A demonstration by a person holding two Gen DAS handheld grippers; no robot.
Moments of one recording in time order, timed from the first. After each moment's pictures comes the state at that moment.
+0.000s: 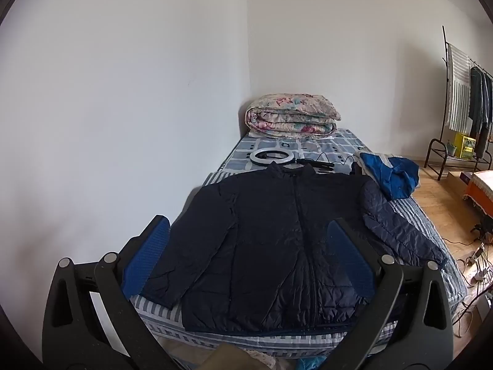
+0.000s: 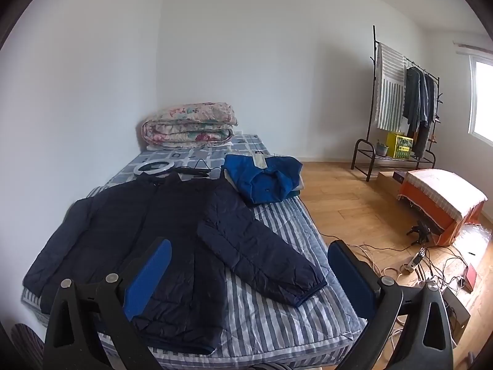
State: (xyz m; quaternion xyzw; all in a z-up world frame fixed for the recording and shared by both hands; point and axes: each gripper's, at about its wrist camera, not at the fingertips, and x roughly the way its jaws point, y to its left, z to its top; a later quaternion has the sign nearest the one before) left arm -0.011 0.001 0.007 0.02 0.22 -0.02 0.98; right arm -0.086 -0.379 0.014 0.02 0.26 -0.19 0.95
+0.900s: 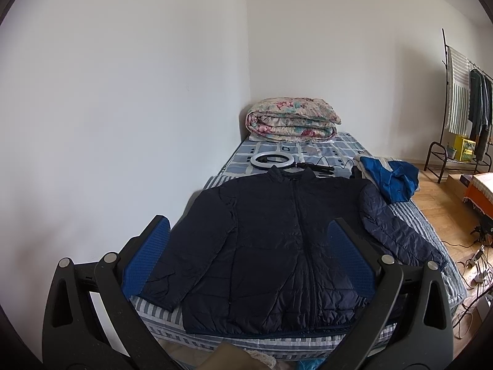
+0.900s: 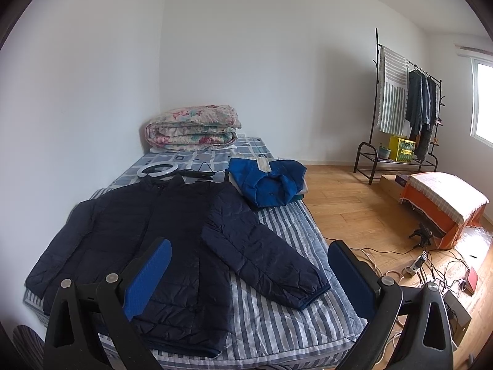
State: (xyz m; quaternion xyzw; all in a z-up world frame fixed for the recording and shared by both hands) left arm -0.011 -0.002 0.016 0.02 0.21 -0.02 0.98; right arm -0.081 -0.372 0.019 0.02 0.25 -0.18 0.95
